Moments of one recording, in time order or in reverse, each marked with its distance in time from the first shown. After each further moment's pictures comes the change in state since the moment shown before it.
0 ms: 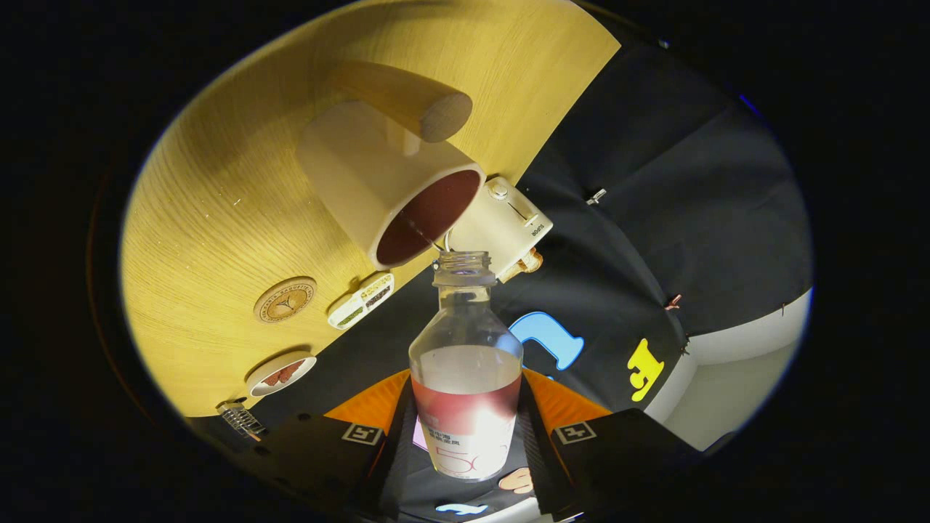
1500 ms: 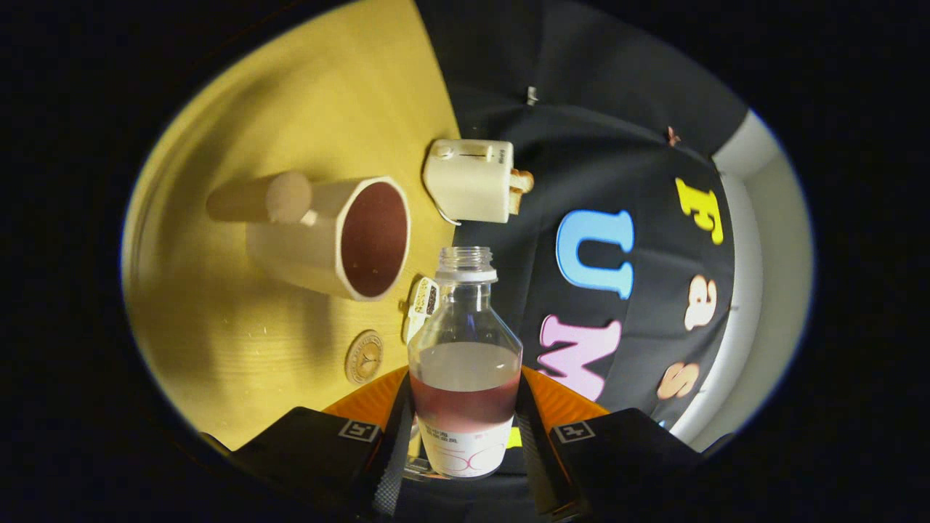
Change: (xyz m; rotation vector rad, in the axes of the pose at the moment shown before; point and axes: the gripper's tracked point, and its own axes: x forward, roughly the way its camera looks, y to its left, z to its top) arm -0.020 0.036 -0.002 0.857 0.207 0.126
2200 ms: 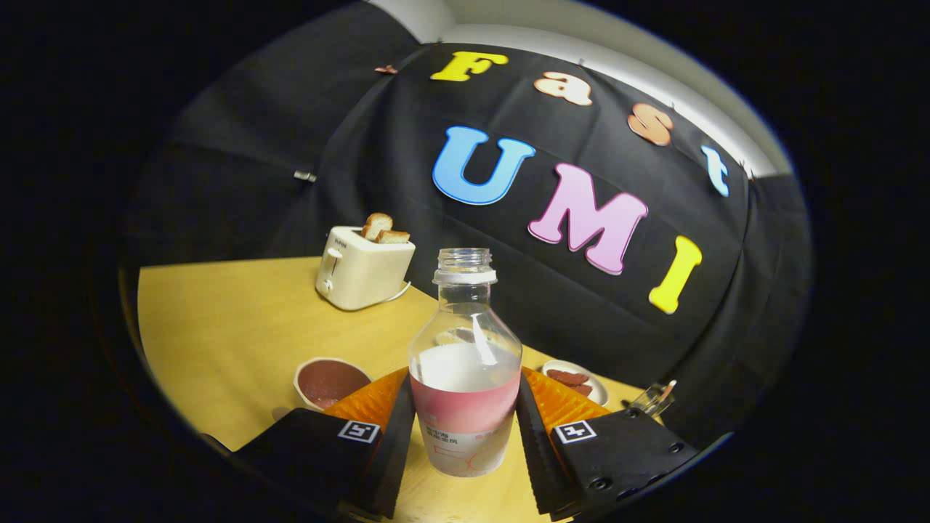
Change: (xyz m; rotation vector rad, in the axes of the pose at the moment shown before) arm -0.010 -0.040 -0.005 1.234 -0.042 0.005
